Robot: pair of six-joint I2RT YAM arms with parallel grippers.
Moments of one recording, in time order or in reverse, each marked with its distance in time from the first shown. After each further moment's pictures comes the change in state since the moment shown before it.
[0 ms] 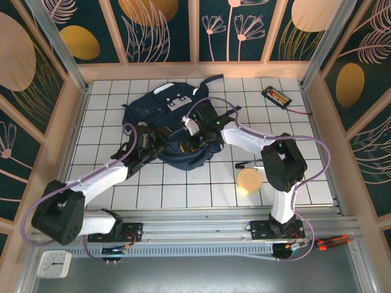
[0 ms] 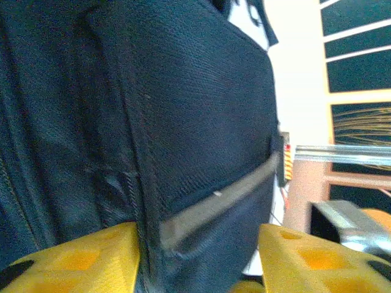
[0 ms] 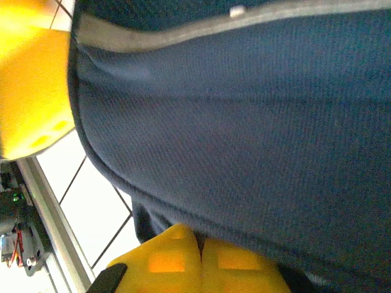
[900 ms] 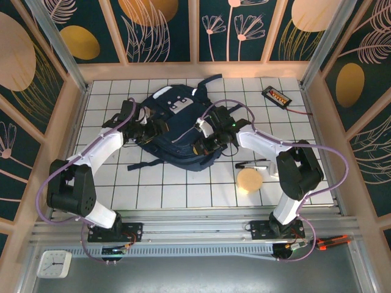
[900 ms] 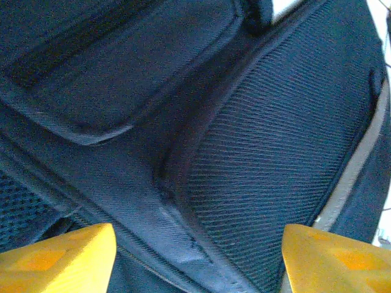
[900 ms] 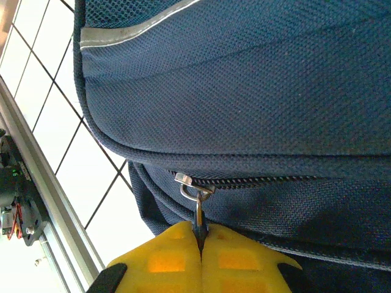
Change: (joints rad) left arm 0.239 0.263 0.426 -0.604 0.309 0.678; right arm -0.089 -0.146 -0.151 -0.029 -0.032 -0.060
